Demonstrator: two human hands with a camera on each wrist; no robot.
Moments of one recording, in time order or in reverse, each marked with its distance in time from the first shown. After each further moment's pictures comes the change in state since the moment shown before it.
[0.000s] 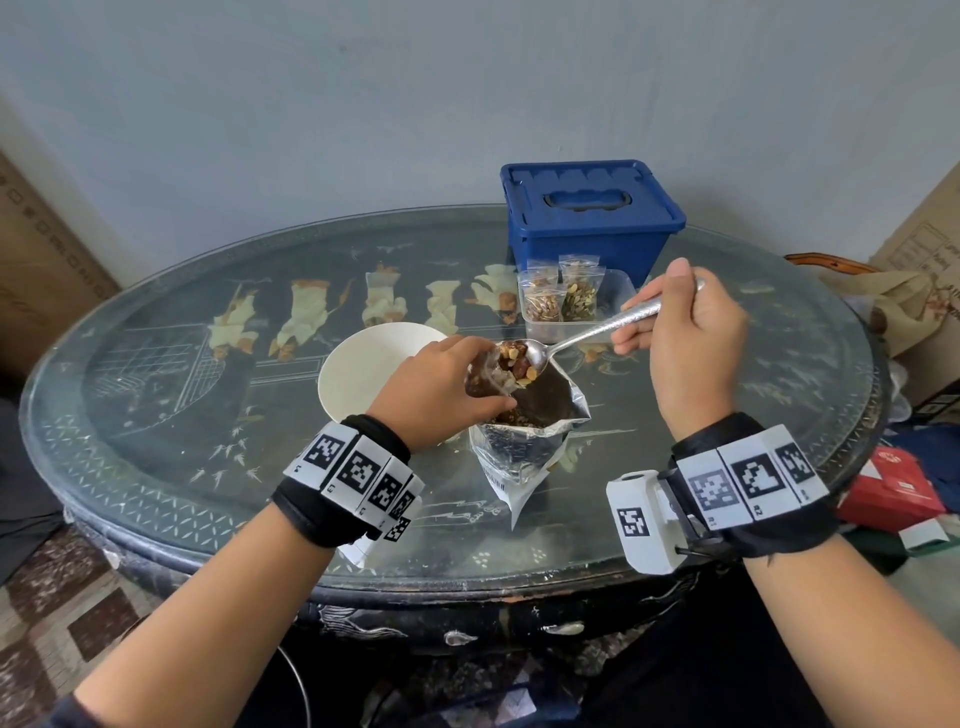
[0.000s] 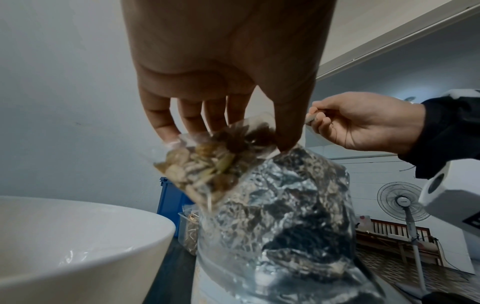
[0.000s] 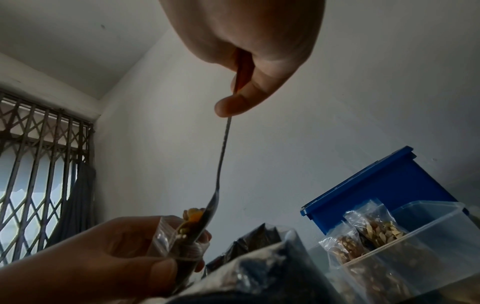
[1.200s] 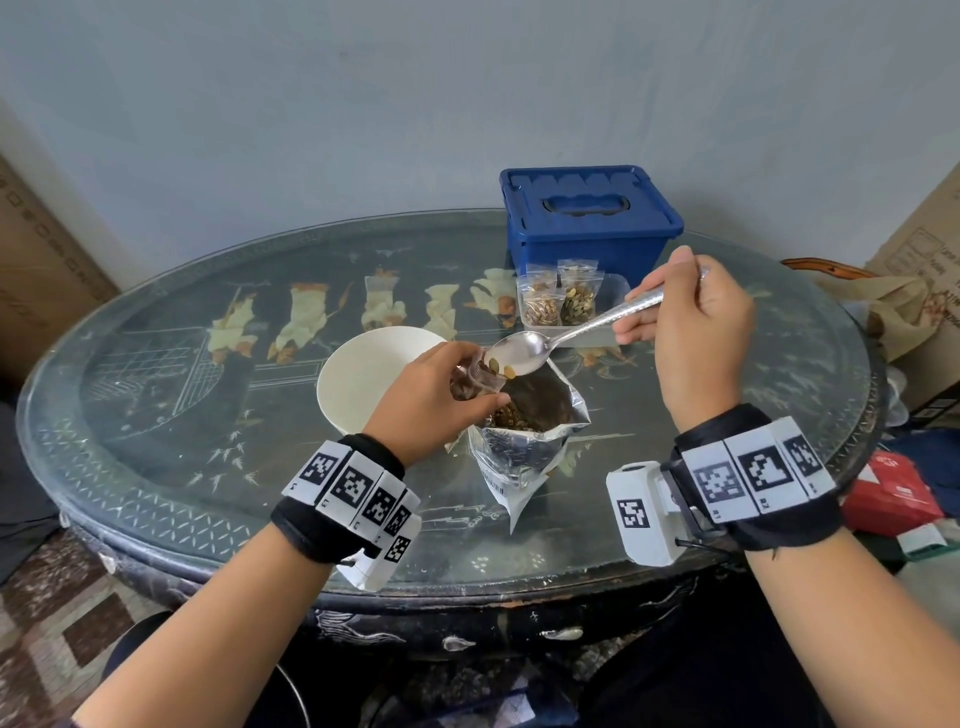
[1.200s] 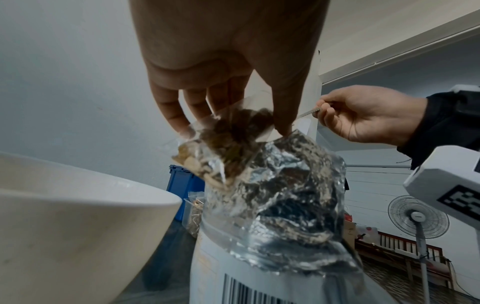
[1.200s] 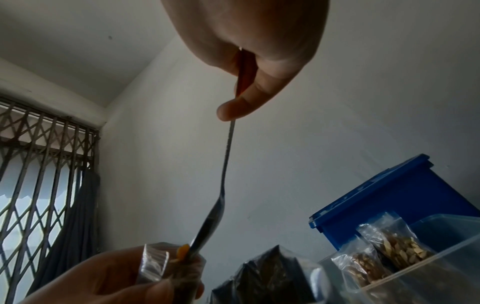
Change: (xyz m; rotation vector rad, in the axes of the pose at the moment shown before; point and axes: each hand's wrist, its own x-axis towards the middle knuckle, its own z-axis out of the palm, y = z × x) left_hand -0.006 -0.006 0.008 -0.211 0.147 -0.046; right_hand 0.009 -0.007 0.001 0.057 0.001 -0.007
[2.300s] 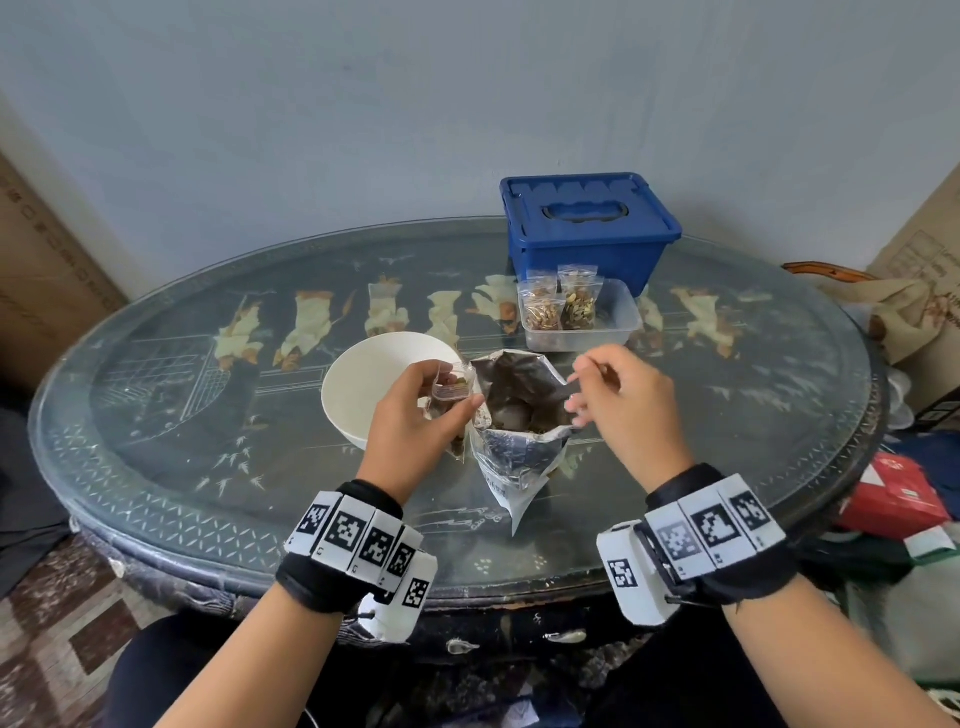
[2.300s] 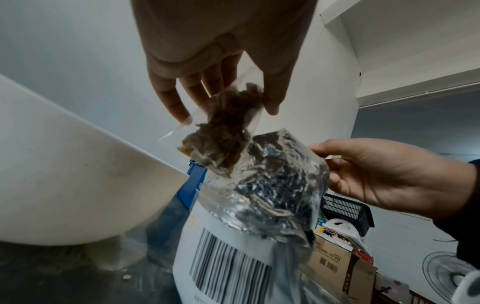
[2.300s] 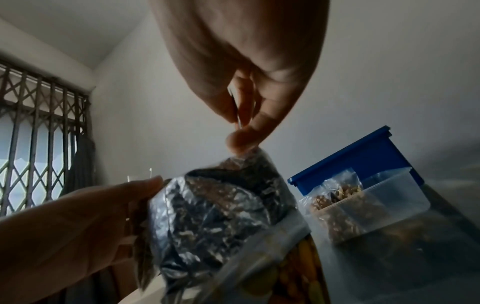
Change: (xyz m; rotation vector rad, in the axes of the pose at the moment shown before) left_hand -0.025 -0.015 0.012 -0.271 0.264 -0.124; right_hand -0.041 0.043 0.003 -0.273 -0.321 0.070
